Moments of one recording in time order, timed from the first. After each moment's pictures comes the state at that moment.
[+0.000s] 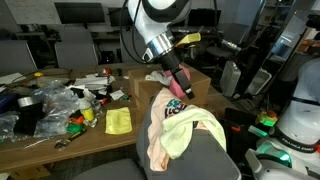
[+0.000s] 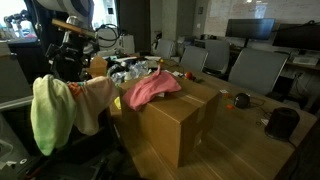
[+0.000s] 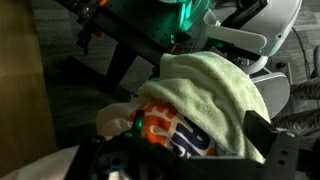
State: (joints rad) arm 0.11 0.09 0.13 -2.02 0.12 1.49 -0.41
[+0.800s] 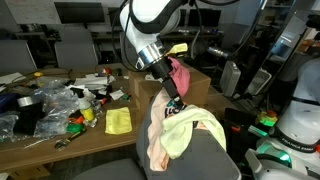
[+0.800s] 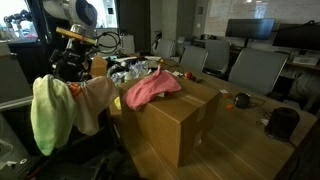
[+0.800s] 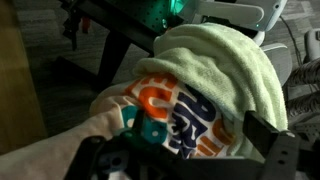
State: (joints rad) arm 0.12 0.20 0.14 -1.95 0.15 1.52 -0.33
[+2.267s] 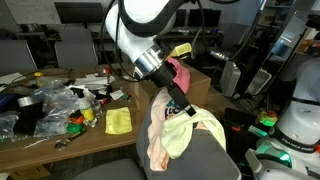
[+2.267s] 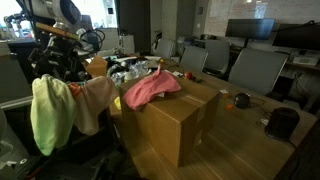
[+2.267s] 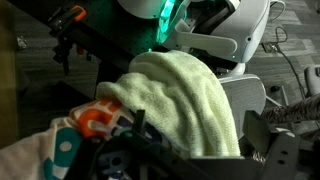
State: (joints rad) arm 0.18 0.21 0.21 -1.92 0.13 1.38 -0.26
